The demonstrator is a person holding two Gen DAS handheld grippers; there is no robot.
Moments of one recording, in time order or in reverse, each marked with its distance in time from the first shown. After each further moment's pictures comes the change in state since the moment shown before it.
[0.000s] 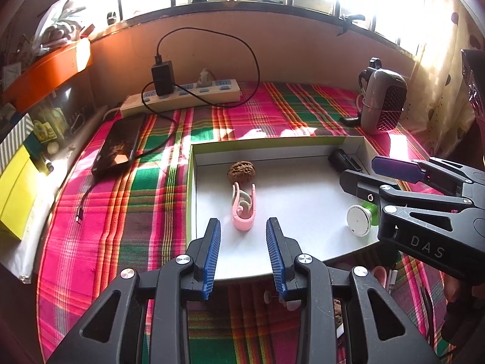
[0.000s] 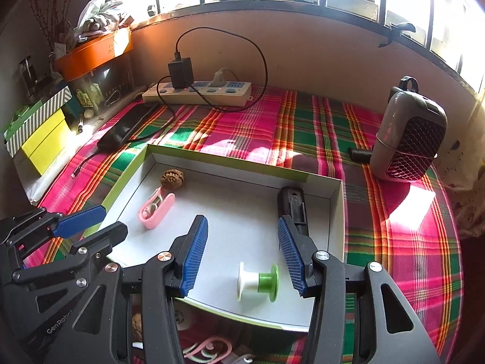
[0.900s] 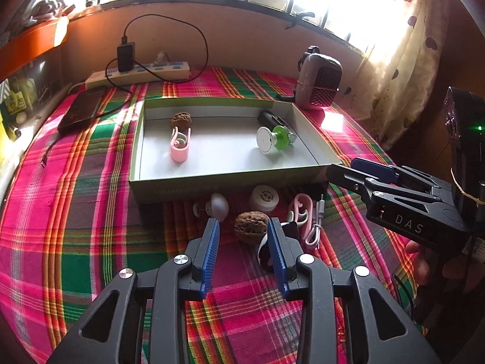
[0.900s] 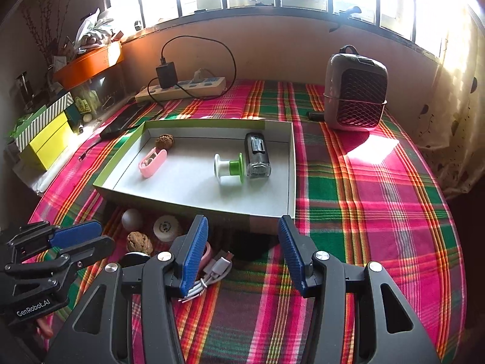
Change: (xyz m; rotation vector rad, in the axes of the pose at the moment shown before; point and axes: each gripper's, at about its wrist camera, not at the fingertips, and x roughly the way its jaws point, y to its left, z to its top) left arm -0.039 -0.020 -0.062 0.003 0.026 -0.269; right arm -0.056 -0.019 -0.076 0.103 -0.046 -0.042
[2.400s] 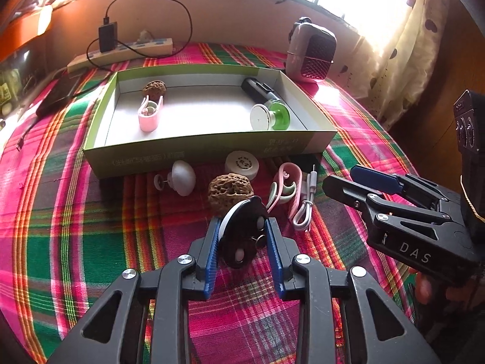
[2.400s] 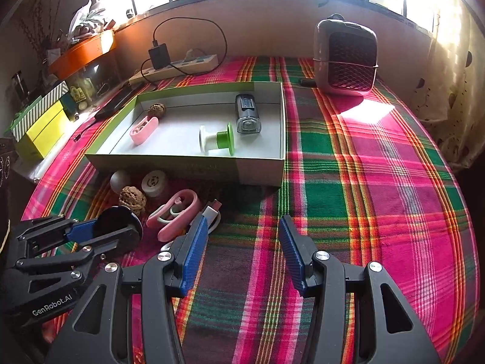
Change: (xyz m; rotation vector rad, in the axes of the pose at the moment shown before) left arm 0.028 -0.019 -0.017 0.012 0.077 -0.007; right arm 0.007 -0.008 -0.033 0.035 0.068 -0.001
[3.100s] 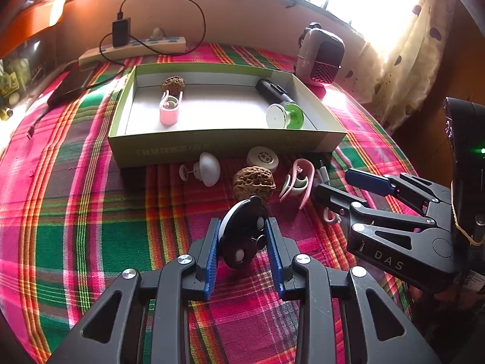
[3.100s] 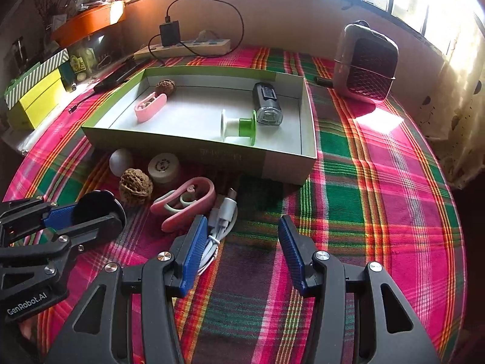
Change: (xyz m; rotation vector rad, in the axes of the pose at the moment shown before) left arm -0.009 0.015 -0.007 -0.026 -0.008 0.000; right arm 0.016 0.024 0.000 -0.106 0.059 -0.078
